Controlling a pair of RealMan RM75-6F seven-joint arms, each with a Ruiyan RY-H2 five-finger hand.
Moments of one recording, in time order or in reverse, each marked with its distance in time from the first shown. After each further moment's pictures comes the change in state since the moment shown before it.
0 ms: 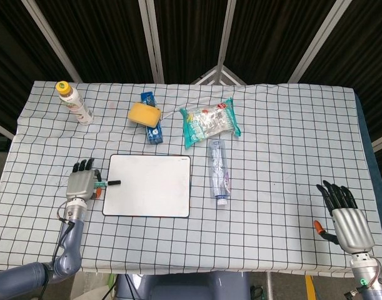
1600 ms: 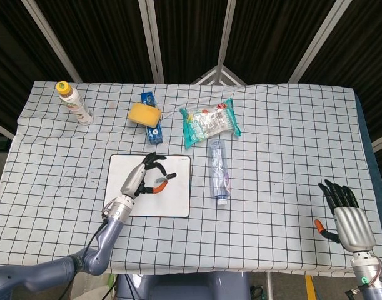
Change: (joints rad) left arm -0.085 -0.208 -0.078 0.118 0.498 -0.144 -1.039; right arm 0.005 0.009 0.008 -0.010 0.024 -0.017 0.029
